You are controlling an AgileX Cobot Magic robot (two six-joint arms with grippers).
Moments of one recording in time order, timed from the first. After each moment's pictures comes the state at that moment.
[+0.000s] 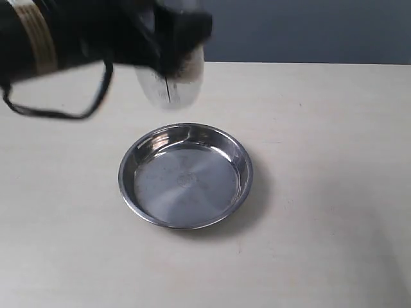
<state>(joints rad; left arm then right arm) -0.45 1.31 -0.83 0.96 -0.26 -0.97 -0.13 0.00 0.00 0.06 0.32 -0.04</state>
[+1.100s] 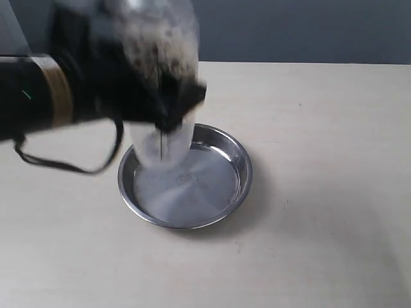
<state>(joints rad) -0.51 1.31 -0.73 0.98 -0.12 -1.12 -0.13 0.00 0.00 0.06 0.32 -0.04</state>
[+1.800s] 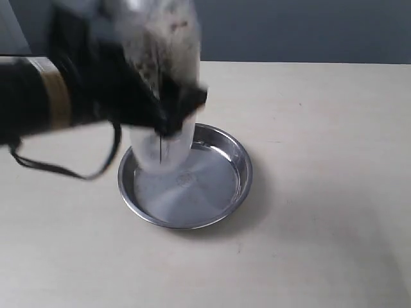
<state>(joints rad) -0.52 1.29 -0.72 1.06 -0.12 -1.17 -0.13 0.00 0.00 0.06 0.32 -0.04</state>
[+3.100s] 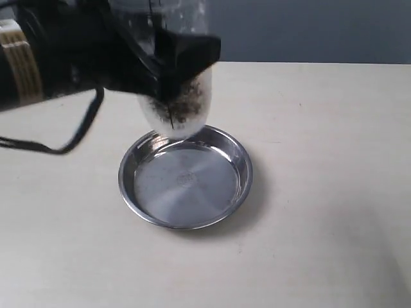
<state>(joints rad) -0.54 1.22 -0.75 0.99 -0.21 -1.10 -0.13 0.00 0.00 0.06 0.32 -0.04</state>
